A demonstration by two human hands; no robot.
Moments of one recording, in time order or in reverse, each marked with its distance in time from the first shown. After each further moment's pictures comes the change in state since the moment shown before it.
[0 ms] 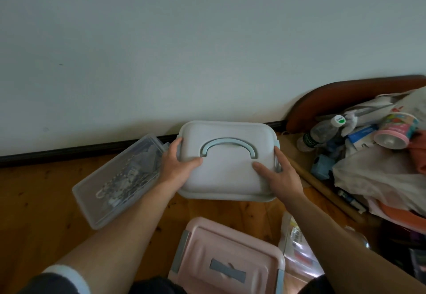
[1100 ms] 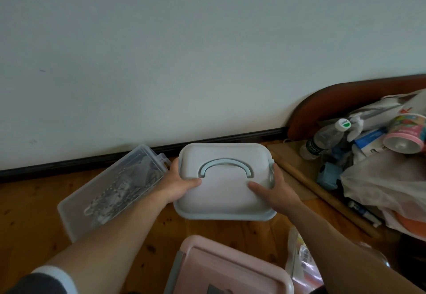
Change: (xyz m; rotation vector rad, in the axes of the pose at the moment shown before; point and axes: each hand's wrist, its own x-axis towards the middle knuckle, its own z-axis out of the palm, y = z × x) left_hand 0.035 -0.031 0.014 0.301 -0.248 -0.112; right_hand 0.045 0.036 0.015 -0.188 -0.223 0.091
